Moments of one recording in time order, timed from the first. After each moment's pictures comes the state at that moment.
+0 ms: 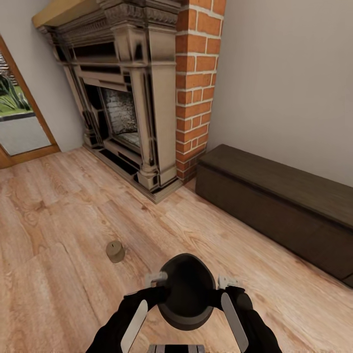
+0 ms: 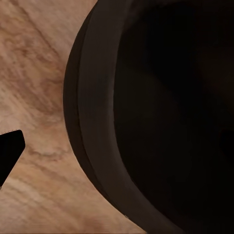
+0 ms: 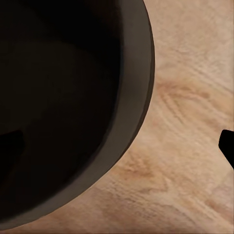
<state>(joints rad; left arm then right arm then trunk) -0.38 -0.17 -0.20 -0.90 0.36 0.49 0.17 -0.33 0.14 0.08 -1.12 -0.31 0.80 -0.32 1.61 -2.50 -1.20</state>
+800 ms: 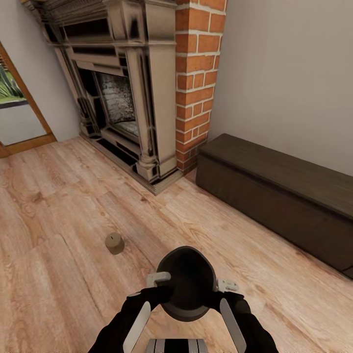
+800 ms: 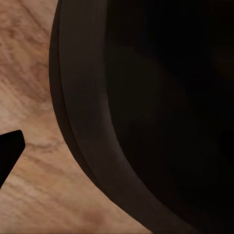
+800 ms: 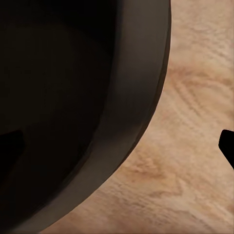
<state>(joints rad) -0.38 -0.17 -0.25 -0.90 0.36 0.46 0.18 -0.34 0.14 0.08 -1.01 -0.30 0.65 -0.25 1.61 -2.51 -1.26</state>
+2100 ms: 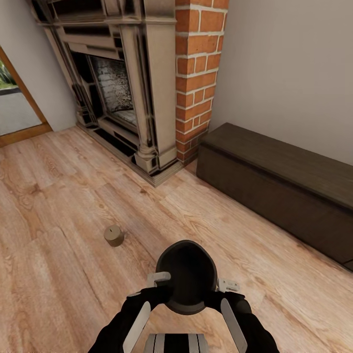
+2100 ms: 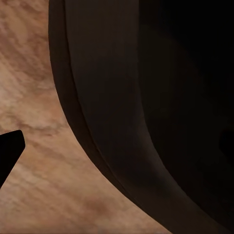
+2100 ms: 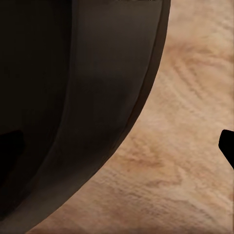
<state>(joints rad) -0.38 -0.17 -0.25 -0.90 0.36 0.46 0.18 -0.34 0.14 0.08 -1.01 -0.31 0.65 -0.25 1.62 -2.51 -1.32</state>
